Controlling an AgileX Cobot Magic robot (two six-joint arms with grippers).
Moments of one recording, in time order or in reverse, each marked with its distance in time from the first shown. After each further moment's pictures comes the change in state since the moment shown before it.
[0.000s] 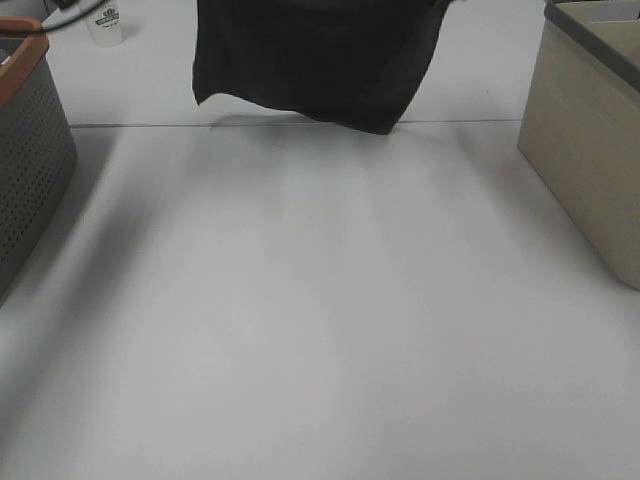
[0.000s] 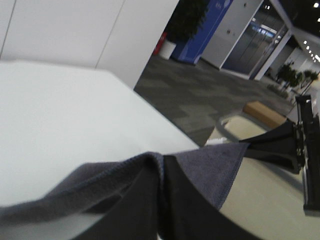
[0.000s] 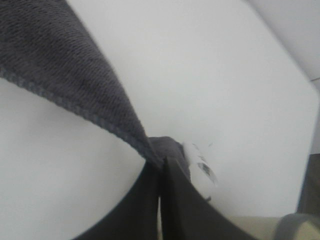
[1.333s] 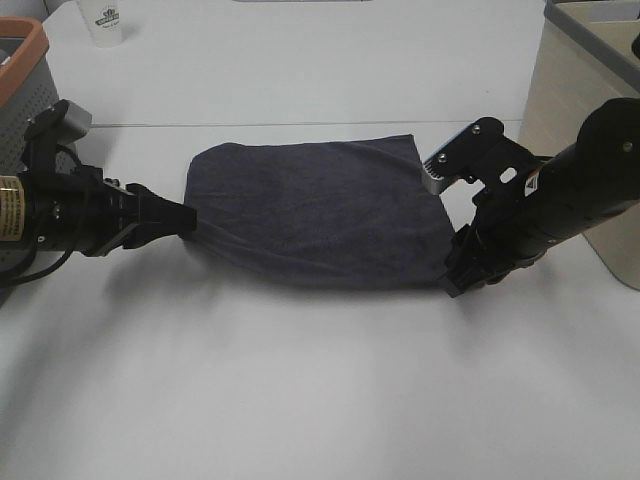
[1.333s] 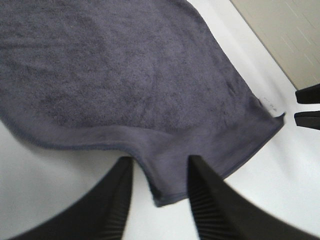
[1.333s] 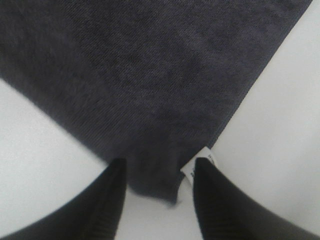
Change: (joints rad) left arm -0.033 -0.277 0.913 -0.092 0.081 0.329; right arm 0.037 -0.344 1.147 0.323 -0.503 0.007
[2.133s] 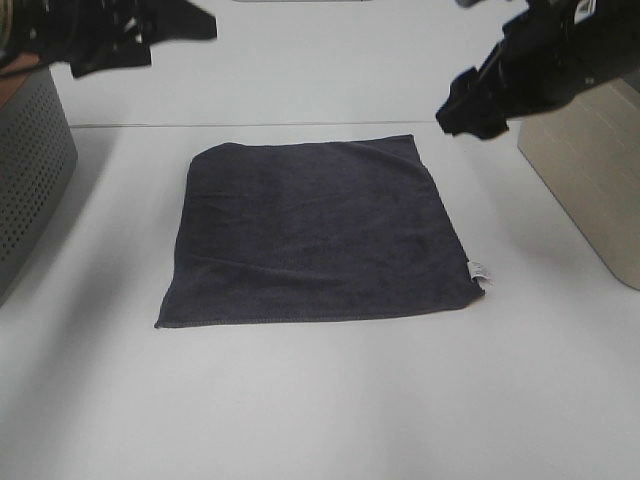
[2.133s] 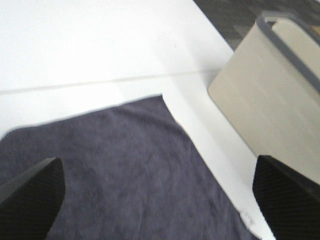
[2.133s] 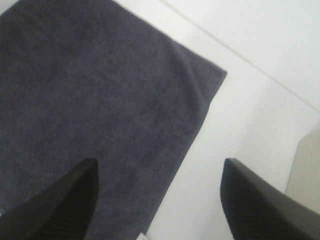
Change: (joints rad) left arm 0.000 -0.080 -0.521 0.523 0.124 -0.725; right arm 0.000 -0.216 -0.272 -0.033 0.192 0.115
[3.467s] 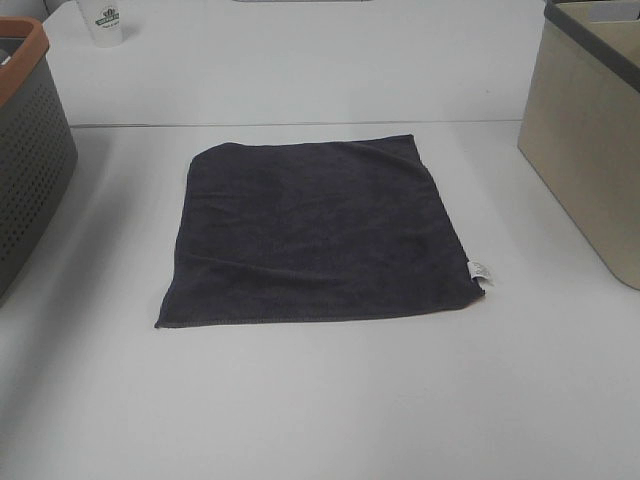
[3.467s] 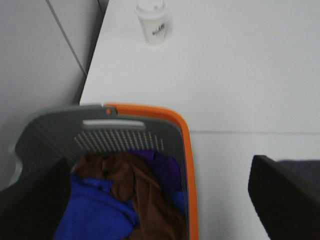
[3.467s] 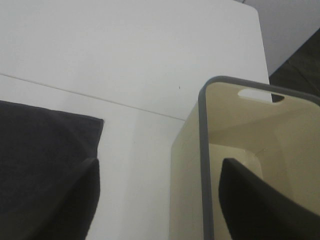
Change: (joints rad) left arm 0.152 -0.072 -0.629 -1.571 1.490 1.904; right arm -0.005 0.006 -0.504 -0.467 0.444 0.554
